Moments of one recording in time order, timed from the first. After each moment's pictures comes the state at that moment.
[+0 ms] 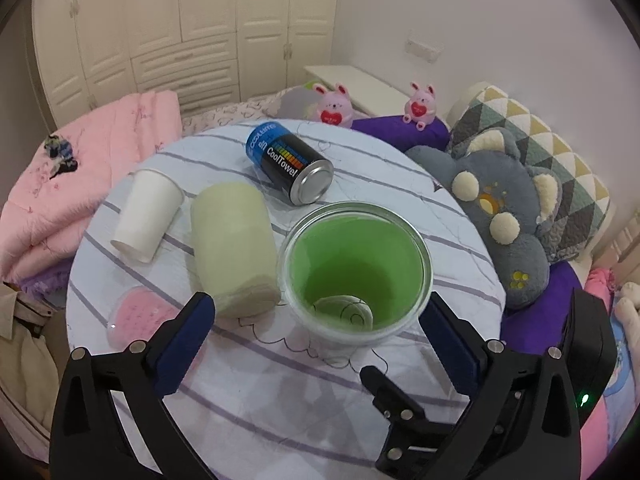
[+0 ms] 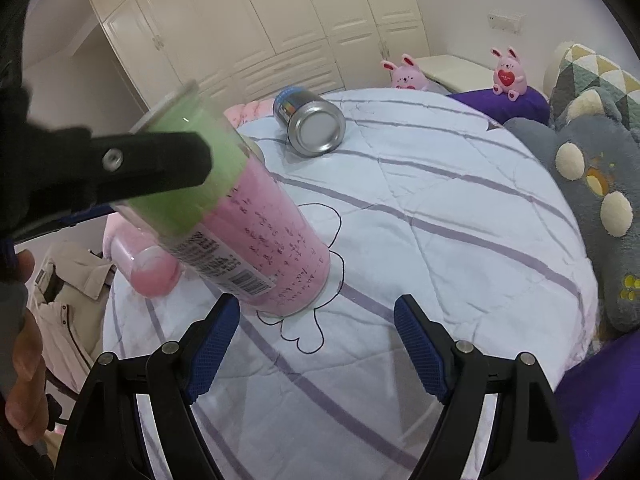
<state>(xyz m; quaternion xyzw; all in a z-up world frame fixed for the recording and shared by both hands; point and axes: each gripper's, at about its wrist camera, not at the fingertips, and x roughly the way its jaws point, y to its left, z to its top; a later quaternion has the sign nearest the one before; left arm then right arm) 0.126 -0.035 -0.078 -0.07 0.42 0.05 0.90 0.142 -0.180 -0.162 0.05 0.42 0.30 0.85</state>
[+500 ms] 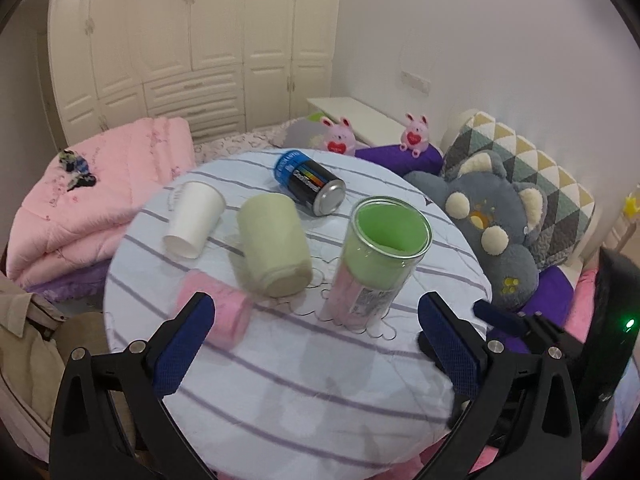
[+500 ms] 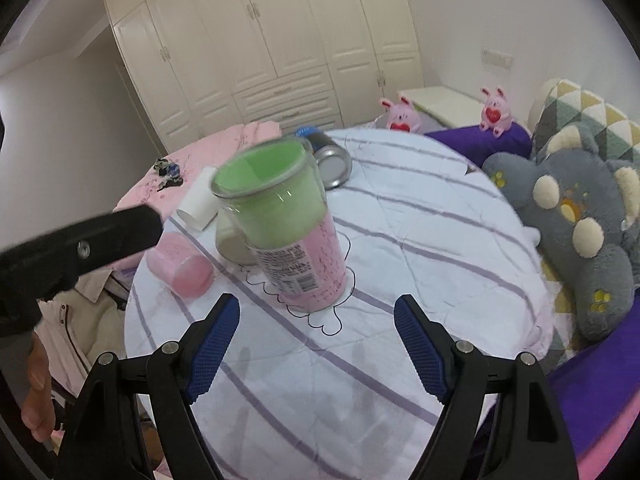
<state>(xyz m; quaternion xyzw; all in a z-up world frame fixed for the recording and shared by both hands) 0.048 -0.014 -0.045 -0.06 0.36 0.05 0.93 0.099 -0.188 -0.111 0.03 0.38 0.28 0.88</state>
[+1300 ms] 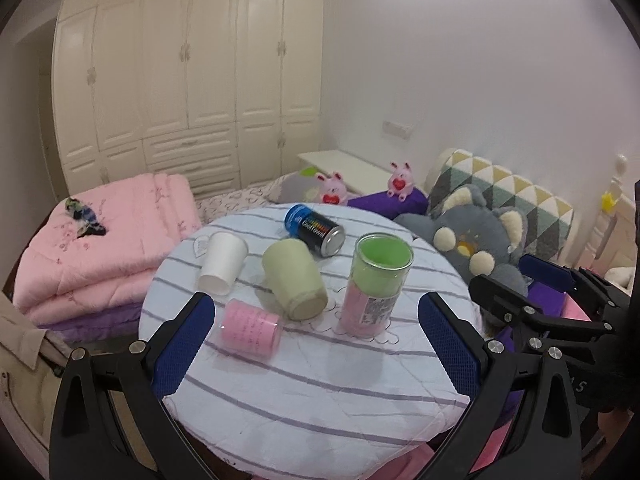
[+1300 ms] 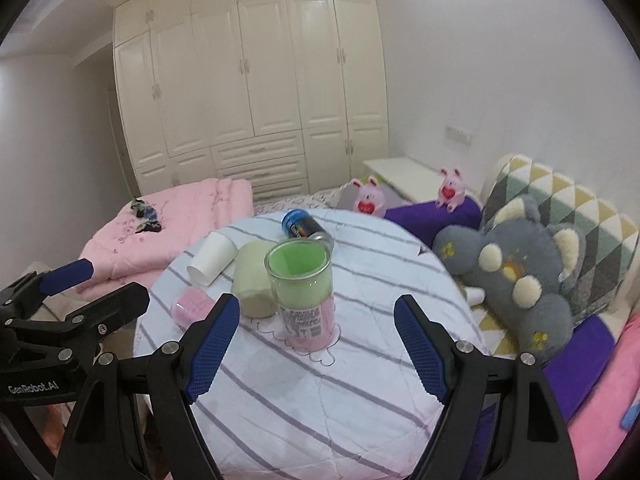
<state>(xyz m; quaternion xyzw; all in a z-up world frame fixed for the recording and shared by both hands) -0.021 0.000 -0.011 -0.03 0.26 0.03 0.96 0.026 -0.180 -0.031 -0.01 0.26 0.21 0.94</state>
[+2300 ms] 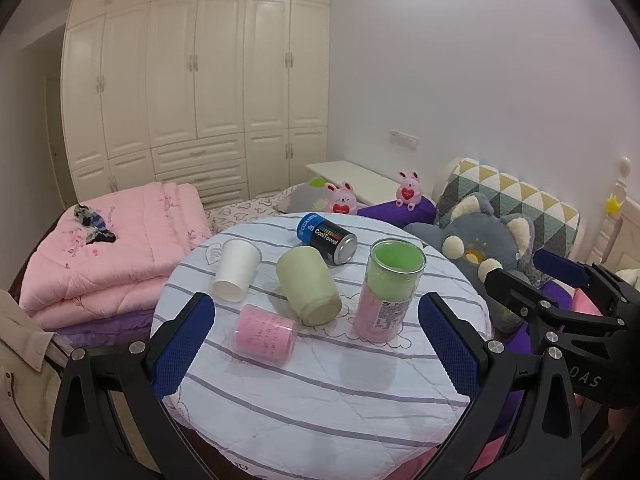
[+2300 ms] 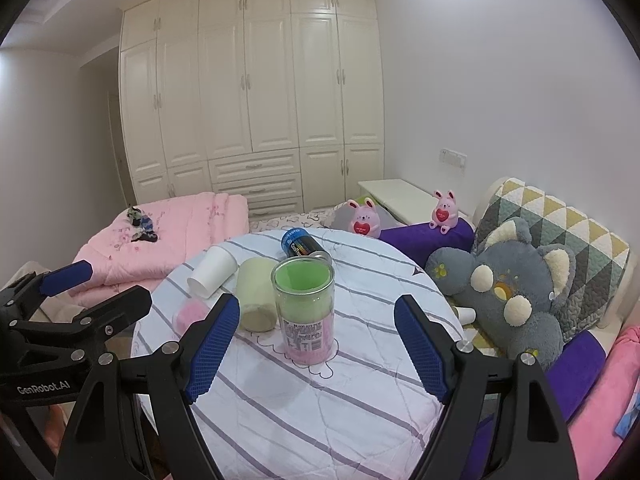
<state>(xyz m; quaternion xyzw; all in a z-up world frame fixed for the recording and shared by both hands) -0.033 0.007 -0.010 -0.02 0.25 0.05 0.97 0.014 -0.173 -0.024 -0.02 0.24 0.20 0.95</state>
